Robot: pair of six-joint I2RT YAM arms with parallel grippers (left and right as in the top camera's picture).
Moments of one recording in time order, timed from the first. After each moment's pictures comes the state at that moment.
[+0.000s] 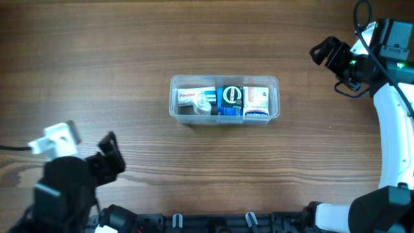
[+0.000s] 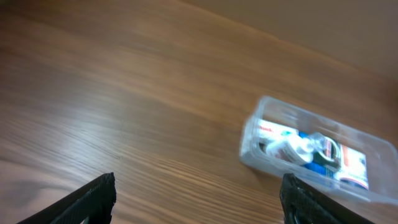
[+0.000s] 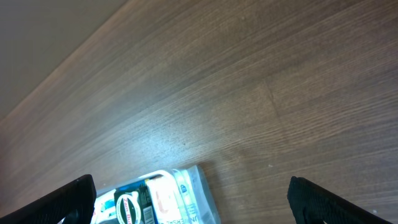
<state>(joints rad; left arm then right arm) -0.40 0.62 1.20 -1.26 -0.40 -0.58 -0.20 1.53 1.41 -0.85 -0.30 0.39</state>
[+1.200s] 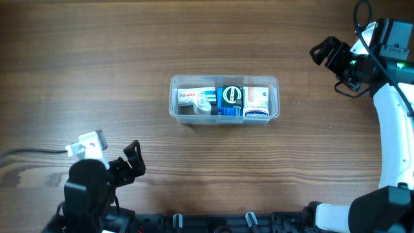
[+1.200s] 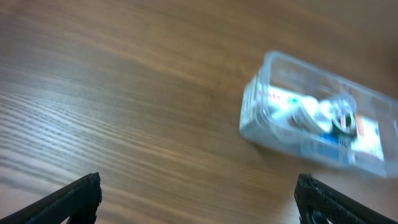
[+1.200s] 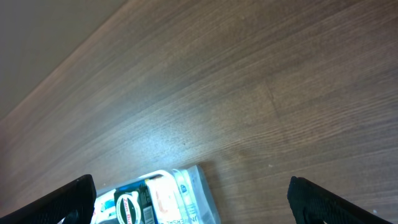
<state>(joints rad) -0.23 0.38 0.73 -1.01 -0.17 -0.51 -0.20 1.53 1.41 -0.85 -0.30 0.39</state>
